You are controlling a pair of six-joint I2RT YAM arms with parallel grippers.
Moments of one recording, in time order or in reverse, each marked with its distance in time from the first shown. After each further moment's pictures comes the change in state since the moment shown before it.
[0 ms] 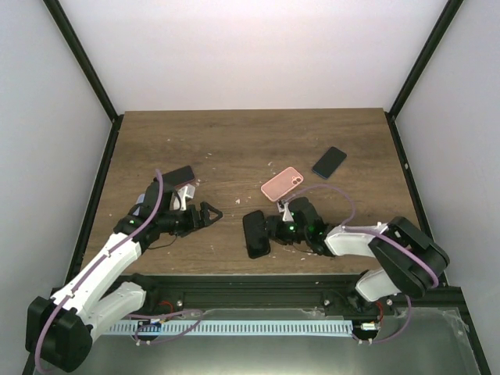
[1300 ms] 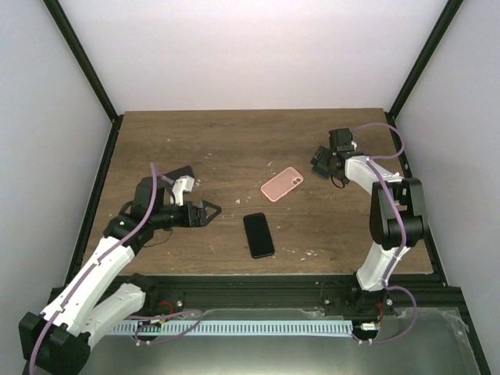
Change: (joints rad) left arm 0.000 -0.081 0.094 -0.046 -0.005 0.198; right arm -0.584 0.308 0.756 -0.764 0.551 -0.401
